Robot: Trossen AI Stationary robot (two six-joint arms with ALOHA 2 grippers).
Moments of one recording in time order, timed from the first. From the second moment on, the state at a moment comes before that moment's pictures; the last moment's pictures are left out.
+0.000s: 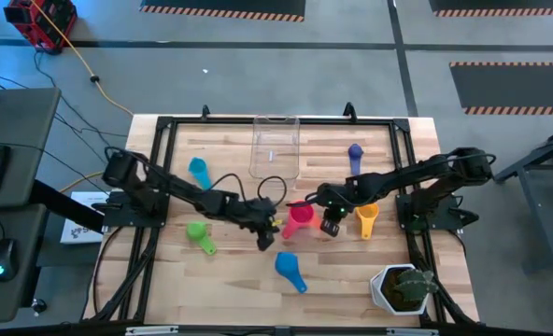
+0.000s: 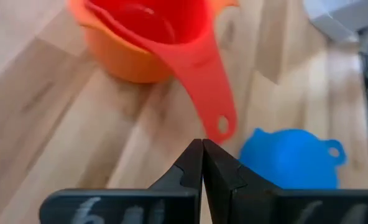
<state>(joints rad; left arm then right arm) -0.17 1.76 0.87 0.16 -0.03 -0.65 0.04 1.51 0.77 -0.41 -0.12 0.51</state>
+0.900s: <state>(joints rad) -0.18 1.94 1.09 0.19 -0.08 -0.69 0.17 1.51 0.77 -0.24 -0.09 0.76</state>
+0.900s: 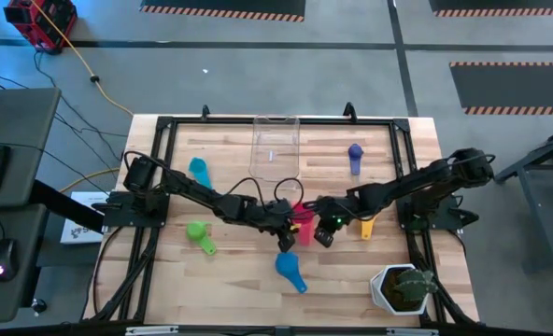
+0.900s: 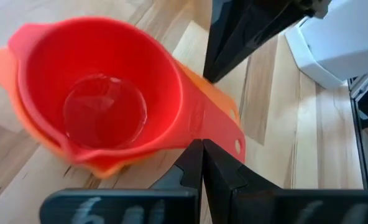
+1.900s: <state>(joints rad) -0.20 2.00 1.10 0.21 0.03 -0.60 0.19 1.51 0.77 -0.28 -0.05 0.83</state>
